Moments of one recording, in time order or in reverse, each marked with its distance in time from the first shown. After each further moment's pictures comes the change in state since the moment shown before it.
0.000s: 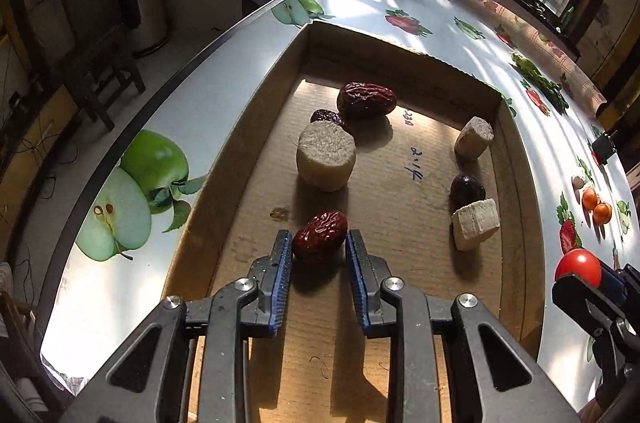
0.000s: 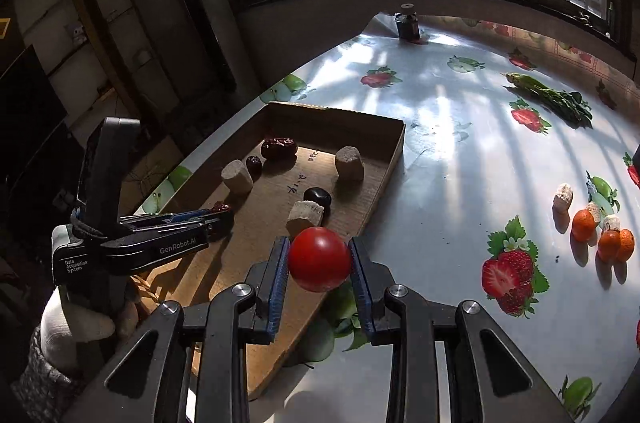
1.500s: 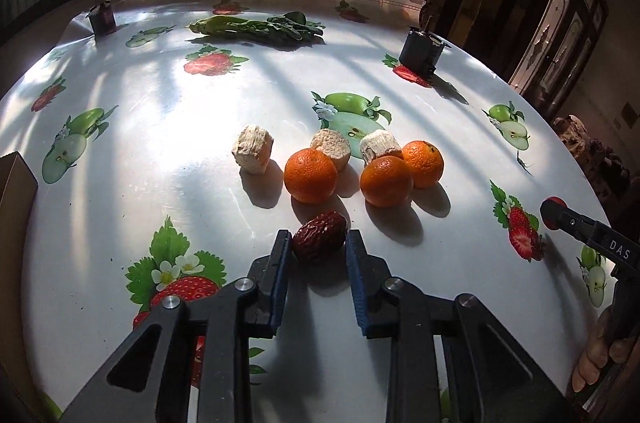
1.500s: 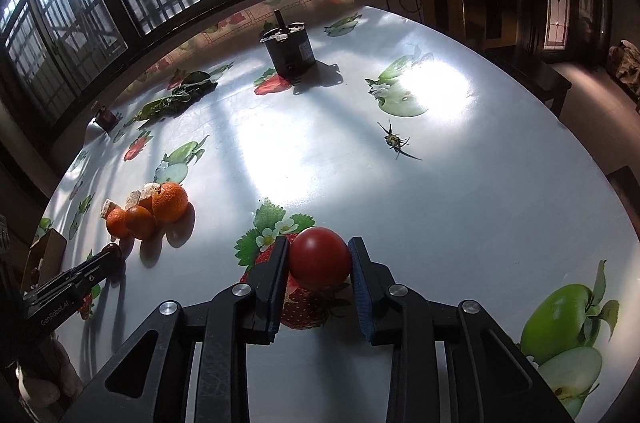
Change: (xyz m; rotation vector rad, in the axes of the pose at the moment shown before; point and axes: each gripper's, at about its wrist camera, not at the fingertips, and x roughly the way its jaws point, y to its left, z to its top) left arm 0.047 -0.347 -0.043 0.453 -0.084 -0.374; right arm -0.173 -0.357 -0.148 0.649 -0.222 -0.453
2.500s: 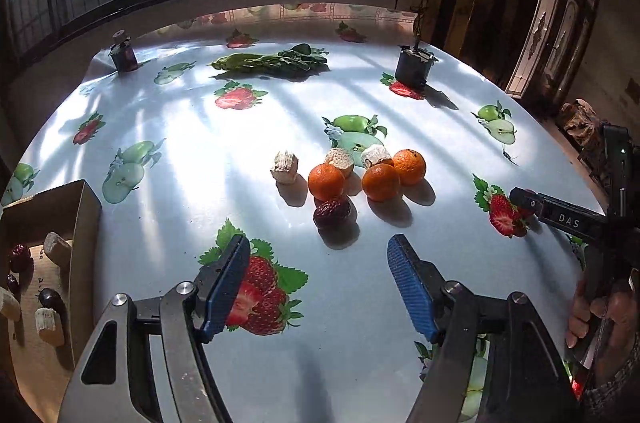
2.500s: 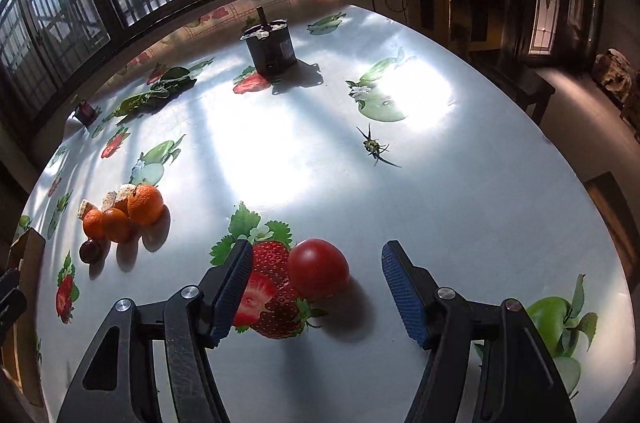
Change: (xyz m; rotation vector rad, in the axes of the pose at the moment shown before) left arm -0.057 -0.005 0.000 0.079 -0.028 0.072; right arm 0.011 -0.002 0.003 -0.038 0.040 -0.125
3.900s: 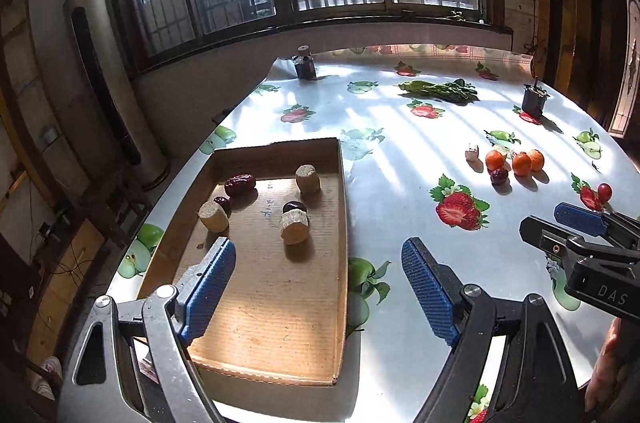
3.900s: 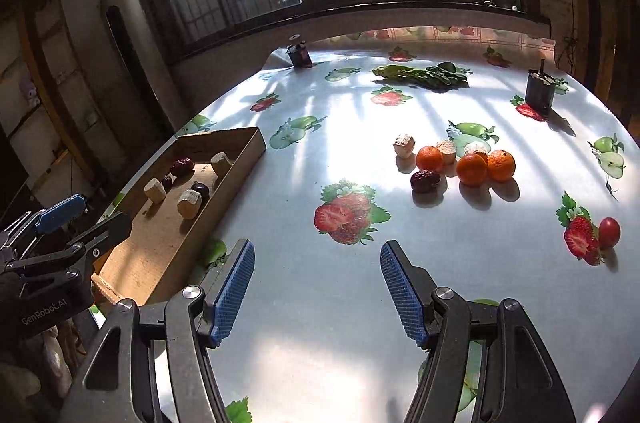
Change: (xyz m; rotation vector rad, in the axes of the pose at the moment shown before) left arm -0.166 0.090 -0.095 -0.126 -0.140 0.460; right arm -0.094 0.219 -0.097 -0.368 -0.049 0.421
